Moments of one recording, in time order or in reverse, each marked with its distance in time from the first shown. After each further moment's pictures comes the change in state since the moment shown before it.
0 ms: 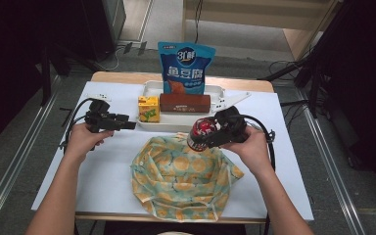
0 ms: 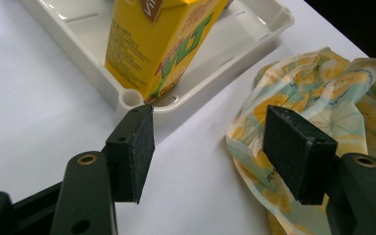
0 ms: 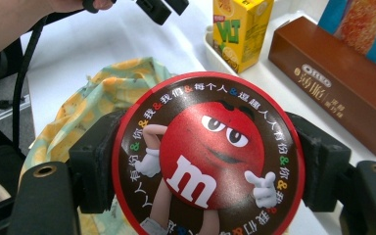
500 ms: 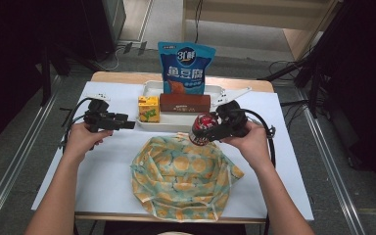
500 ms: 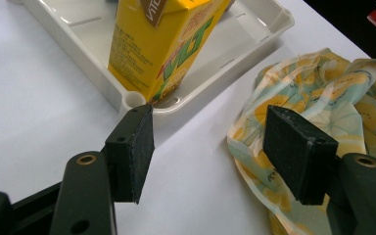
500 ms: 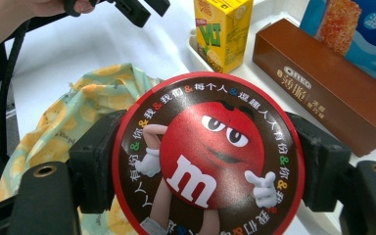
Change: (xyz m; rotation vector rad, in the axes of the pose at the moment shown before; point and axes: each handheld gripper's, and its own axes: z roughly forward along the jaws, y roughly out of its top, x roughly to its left) left arm 0.000 0.001 -0.003 -0.007 0.006 0.010; right arm -0.014 0.004 0.002 0.001 -0.025 0.015
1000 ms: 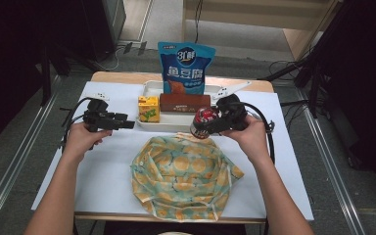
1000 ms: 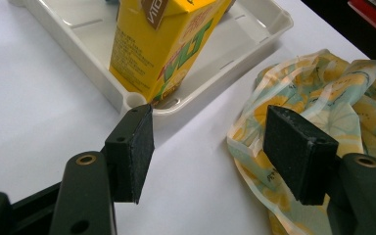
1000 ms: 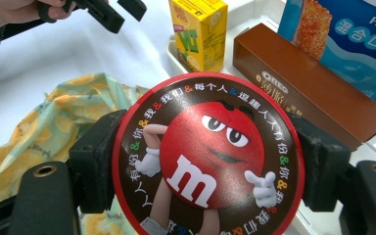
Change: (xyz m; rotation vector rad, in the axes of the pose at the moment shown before) left arm 0.000 0.000 -0.001 -0.004 -0.004 -0.004; right arm -0.017 0.007 0.005 -0.001 -0.033 0.021
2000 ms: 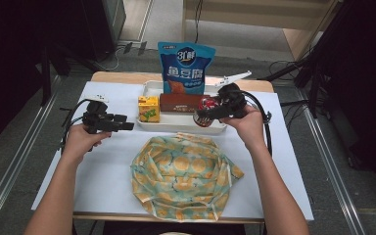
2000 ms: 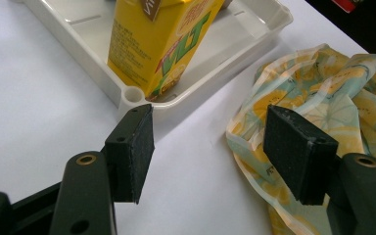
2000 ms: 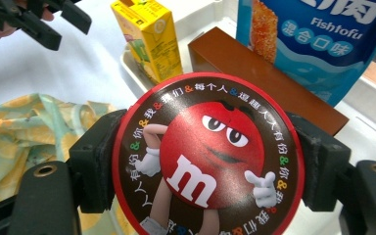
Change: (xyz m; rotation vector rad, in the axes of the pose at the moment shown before) left arm -0.002 -0.005 -0.002 -0.001 0.001 0.013; right arm -0.043 0.007 0.017 -0.011 -0.051 0.056
